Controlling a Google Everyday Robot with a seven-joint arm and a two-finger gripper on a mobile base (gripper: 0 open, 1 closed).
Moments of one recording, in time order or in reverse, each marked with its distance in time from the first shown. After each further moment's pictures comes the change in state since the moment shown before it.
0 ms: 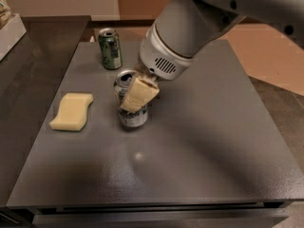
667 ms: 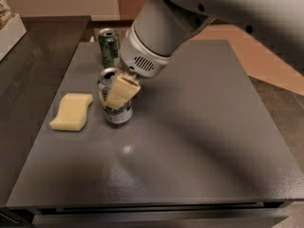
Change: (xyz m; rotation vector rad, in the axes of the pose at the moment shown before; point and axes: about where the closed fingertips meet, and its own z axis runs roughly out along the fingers) arm -0.030 -0.008 0.027 -0.018 -0.029 -0.036
